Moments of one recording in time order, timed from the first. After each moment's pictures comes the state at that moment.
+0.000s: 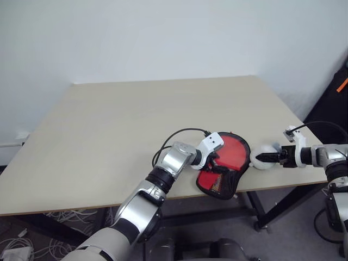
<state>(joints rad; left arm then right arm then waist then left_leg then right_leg) -0.80 0.00 -0.37 0.64 0.02 0.57 -0.89 -0.78 -0.74 0.08 0.95 0.16 0.69 1.19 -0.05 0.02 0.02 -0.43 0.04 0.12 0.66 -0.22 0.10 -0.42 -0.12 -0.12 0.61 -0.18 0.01</state>
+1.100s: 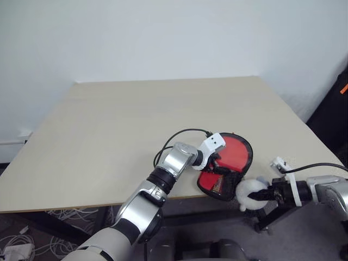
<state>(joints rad) -0.79 -0.01 -0.38 0.63 0.03 0.57 -0.90 -0.07 -0.87 0.02 -0.21 0.51 1.03 1.22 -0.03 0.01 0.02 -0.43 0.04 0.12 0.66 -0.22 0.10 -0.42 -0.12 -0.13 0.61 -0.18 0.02</state>
